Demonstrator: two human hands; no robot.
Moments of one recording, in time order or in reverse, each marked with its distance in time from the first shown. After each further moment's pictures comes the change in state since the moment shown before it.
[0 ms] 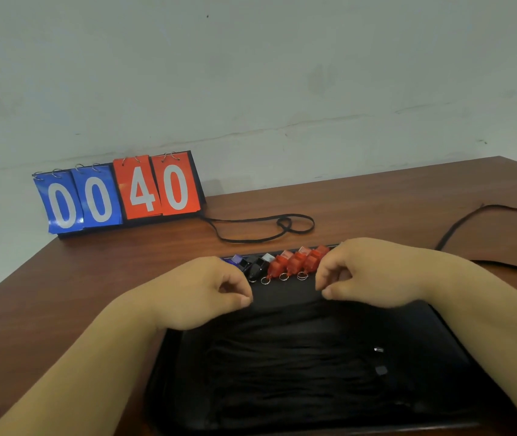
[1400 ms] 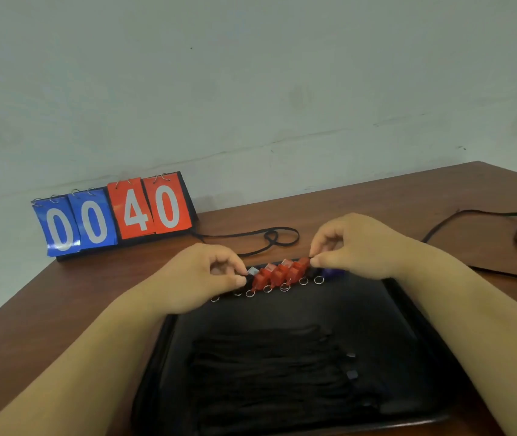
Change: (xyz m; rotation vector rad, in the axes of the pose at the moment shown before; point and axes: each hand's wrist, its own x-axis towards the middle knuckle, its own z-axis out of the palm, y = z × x) left_hand 0.022 0.013 -0.011 -0.086 0.234 0.040; right_hand -0.001 0.028 -0.021 0.228 0.375 0.004
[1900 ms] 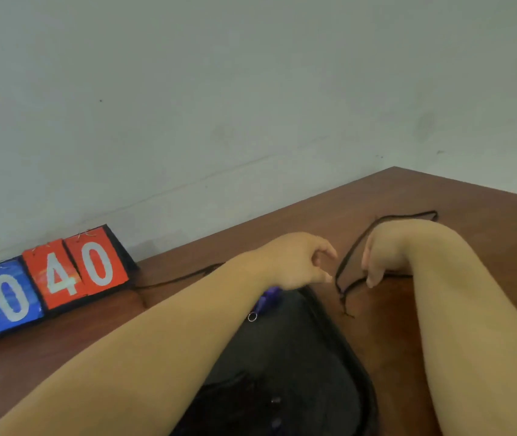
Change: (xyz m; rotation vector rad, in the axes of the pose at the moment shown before) left_hand 0.153 0.181 0.103 0.275 -0.331 0.332; right_hand -0.047 0.095 -0.101 -0.269 -0.213 0.783
